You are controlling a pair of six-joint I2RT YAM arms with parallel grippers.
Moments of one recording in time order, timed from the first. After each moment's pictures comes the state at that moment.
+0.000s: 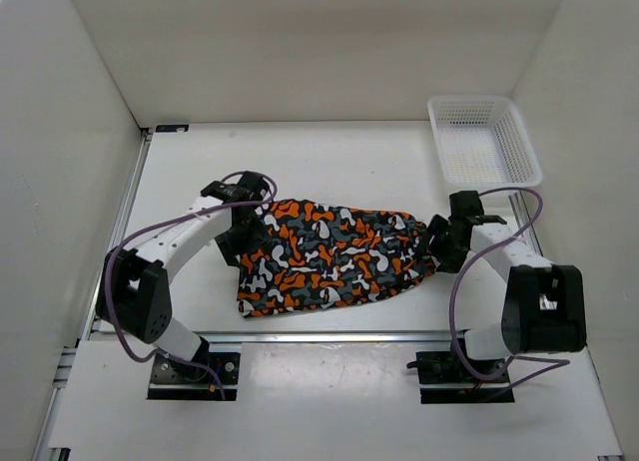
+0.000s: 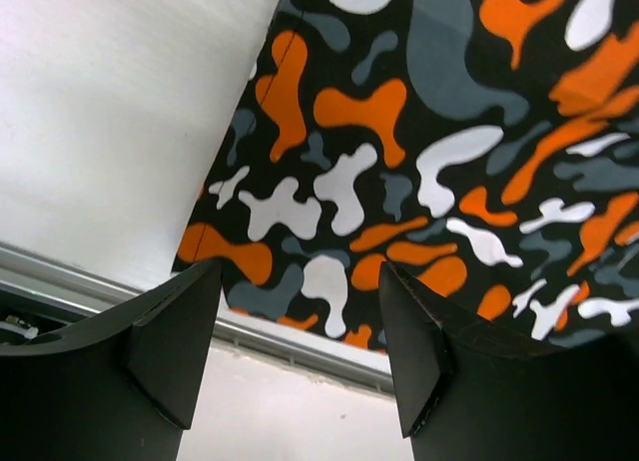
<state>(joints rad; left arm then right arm) -0.46 1.51 1.17 -1.07 -0.18 -0.96 0.07 1.38 0.76 -0.58 -0.11 0.58</state>
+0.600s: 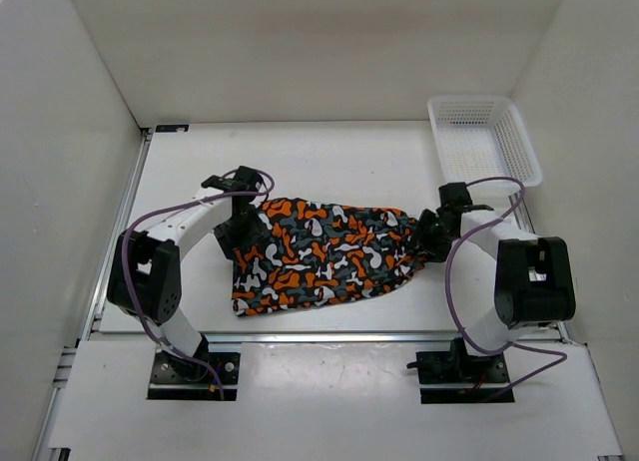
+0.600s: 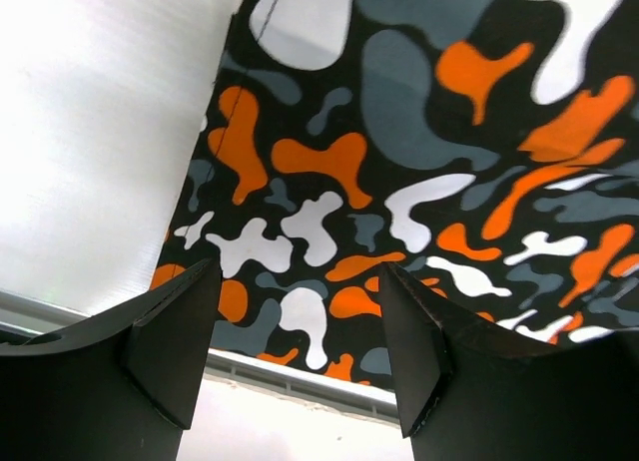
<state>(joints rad) -0.37 1.64 1.18 -1.00 -0.14 -0.88 0.09 1.56 0.84 -0.51 -0.20 0.55</state>
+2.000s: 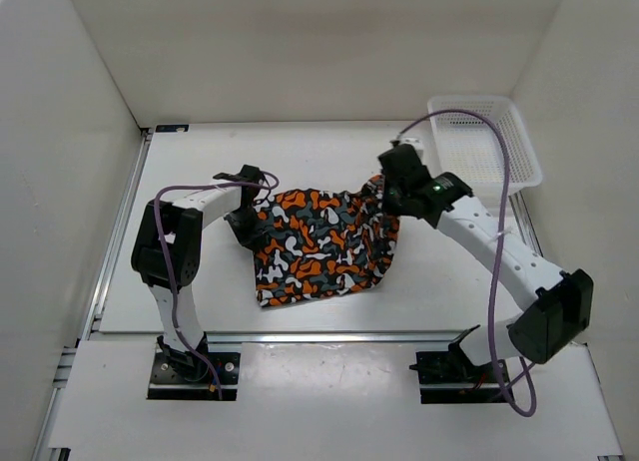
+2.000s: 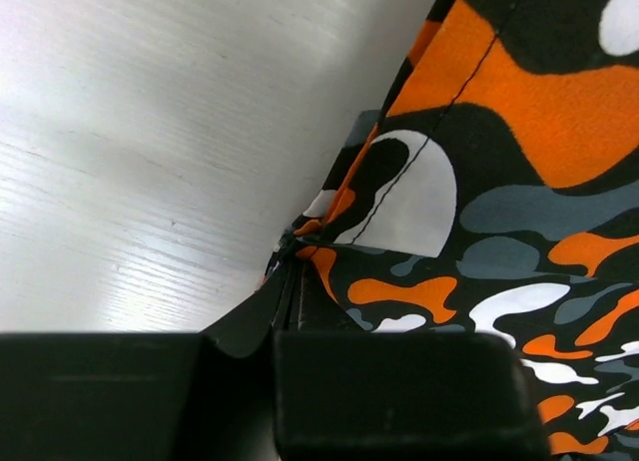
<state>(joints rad) -0.31 1.89 1.26 -0.85 -0.06 -0.80 0.59 1.39 1.31 -0.82 0.33 0.48</state>
